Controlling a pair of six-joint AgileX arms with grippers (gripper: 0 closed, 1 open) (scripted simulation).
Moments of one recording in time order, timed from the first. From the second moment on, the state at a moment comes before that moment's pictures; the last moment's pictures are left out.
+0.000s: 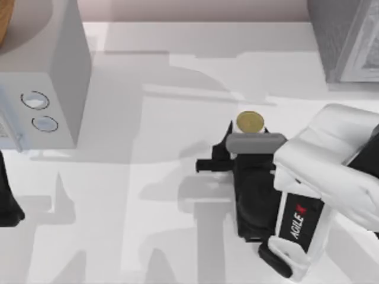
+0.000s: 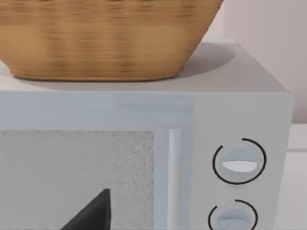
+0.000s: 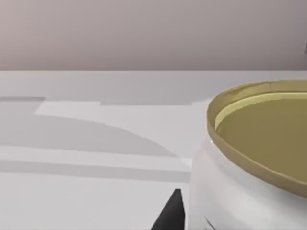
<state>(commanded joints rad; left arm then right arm) 0.00 0.00 0.00 0.00 0.00 0.00 0.76 2.49 0.84 1.65 0.80 0.01</state>
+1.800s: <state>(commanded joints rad) 0.00 0.00 0.00 0.00 0.00 0.00 0.76 1.97 0.81 1.16 0.79 0.02</state>
